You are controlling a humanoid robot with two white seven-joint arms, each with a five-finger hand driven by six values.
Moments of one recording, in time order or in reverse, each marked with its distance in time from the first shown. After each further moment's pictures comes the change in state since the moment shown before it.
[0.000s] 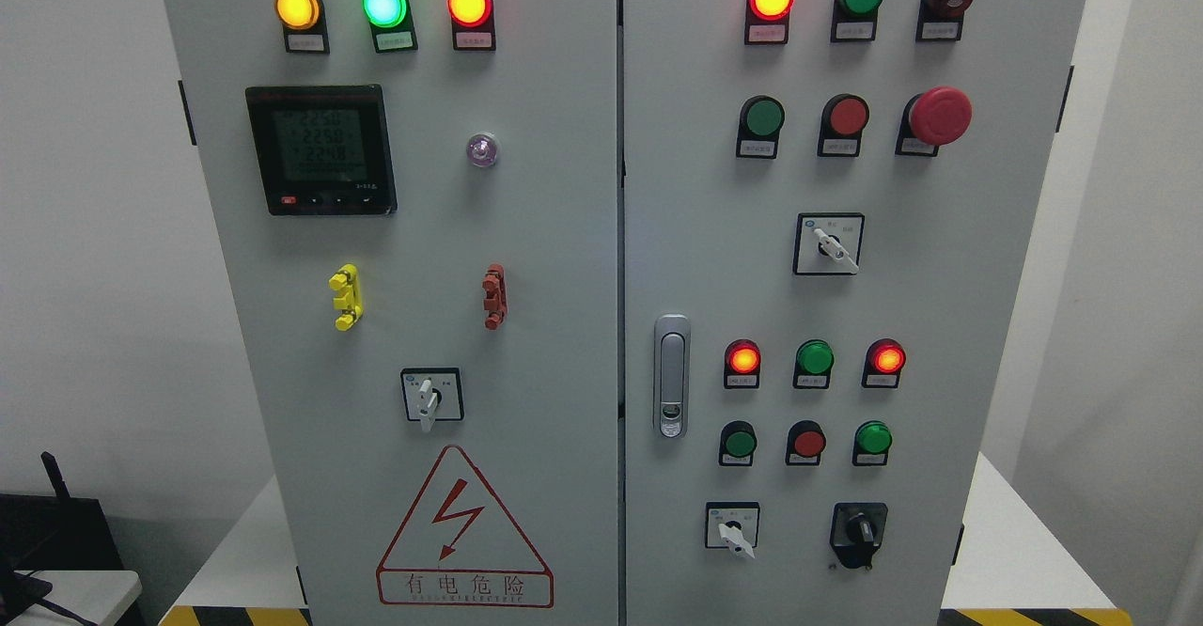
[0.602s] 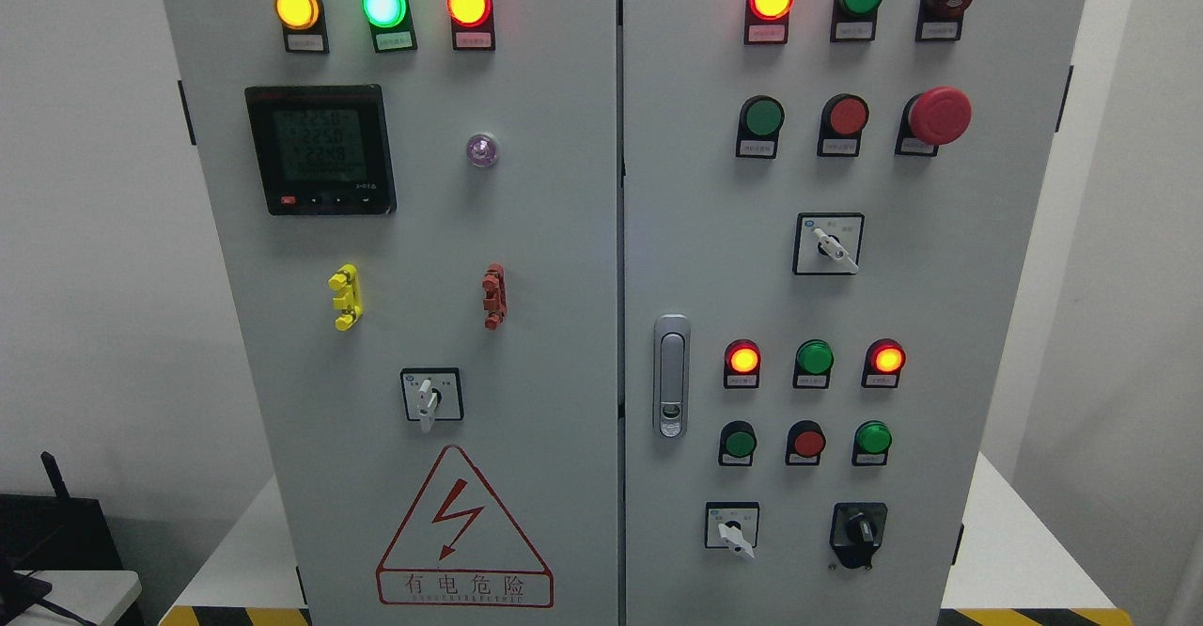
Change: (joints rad) left arm -0.094 0.009 -0.032 -0.257 -0.021 -0.088 -0.084; right arm 0.000 0.000 0.000 0.000 0.000 0.000 0.000
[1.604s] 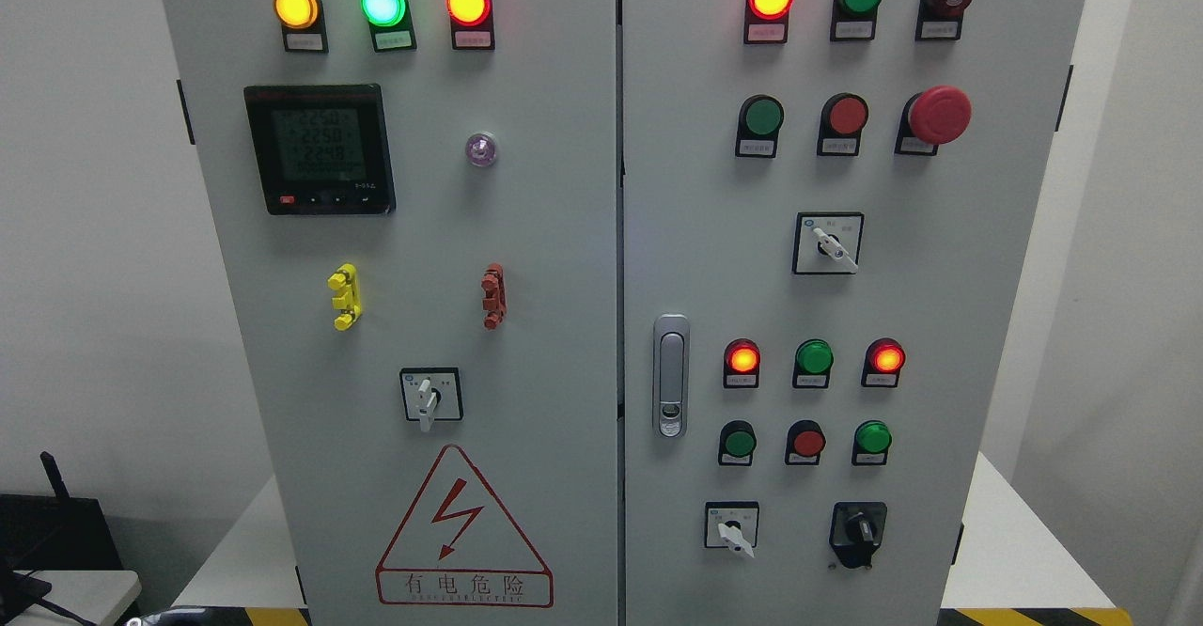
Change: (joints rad) left arm -0.082 -0.011 -0.341 -0.164 -0.077 -0.001 0.226; right arm 0.000 0.000 0.000 0.000 0.000 -0.001 0.000
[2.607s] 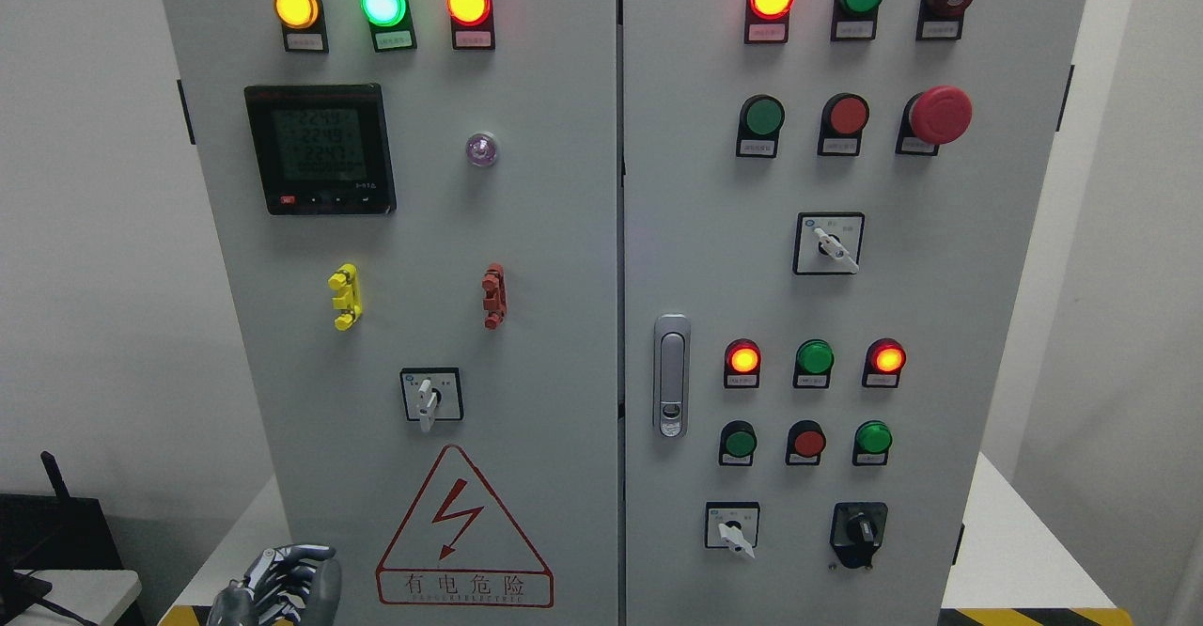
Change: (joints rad) left arm -0.135 -0.123 -0.284 -0.080 -0.194 0.358 0.345; right arm 0.000 0.000 0.000 0.000 0.000 0.000 0.000
